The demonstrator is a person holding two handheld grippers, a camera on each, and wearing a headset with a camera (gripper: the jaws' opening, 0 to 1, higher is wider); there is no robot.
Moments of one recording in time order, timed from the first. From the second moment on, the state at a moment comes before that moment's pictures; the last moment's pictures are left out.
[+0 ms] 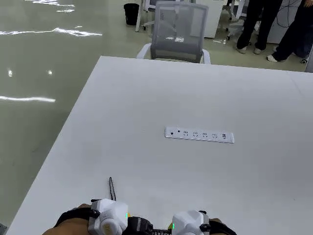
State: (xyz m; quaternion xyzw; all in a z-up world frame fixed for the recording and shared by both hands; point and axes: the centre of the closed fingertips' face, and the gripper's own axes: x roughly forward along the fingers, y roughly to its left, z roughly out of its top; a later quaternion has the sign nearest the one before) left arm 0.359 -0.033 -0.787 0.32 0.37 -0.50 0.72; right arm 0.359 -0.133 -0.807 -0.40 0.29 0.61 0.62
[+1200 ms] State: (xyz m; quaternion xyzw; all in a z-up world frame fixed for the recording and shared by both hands) left arm 0.360 -0.033 -0.790 0.31 0.37 -0.50 0.72; right arm 0.363 -0.156 -0.806 -0.40 0.30 0.61 0.62
